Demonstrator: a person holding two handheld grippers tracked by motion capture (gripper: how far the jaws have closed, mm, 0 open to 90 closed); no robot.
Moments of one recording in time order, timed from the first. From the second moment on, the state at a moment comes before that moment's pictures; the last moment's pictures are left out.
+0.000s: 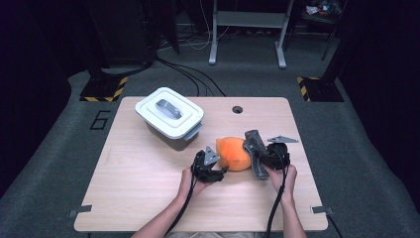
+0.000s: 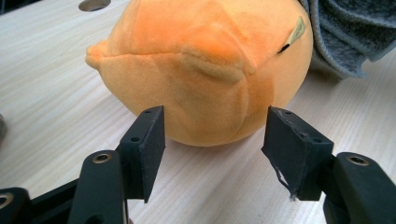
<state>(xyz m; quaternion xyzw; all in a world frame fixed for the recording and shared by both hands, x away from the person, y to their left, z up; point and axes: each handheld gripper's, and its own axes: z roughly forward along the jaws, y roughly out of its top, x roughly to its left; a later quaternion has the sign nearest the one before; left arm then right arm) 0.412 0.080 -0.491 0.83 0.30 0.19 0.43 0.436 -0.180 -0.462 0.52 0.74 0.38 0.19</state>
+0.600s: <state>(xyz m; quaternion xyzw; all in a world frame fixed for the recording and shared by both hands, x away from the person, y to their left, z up) 0.420 0.081 -0.491 0.82 0.31 0.16 0.45 0.423 -0.182 -0.447 0.51 0.73 0.42 0.17</state>
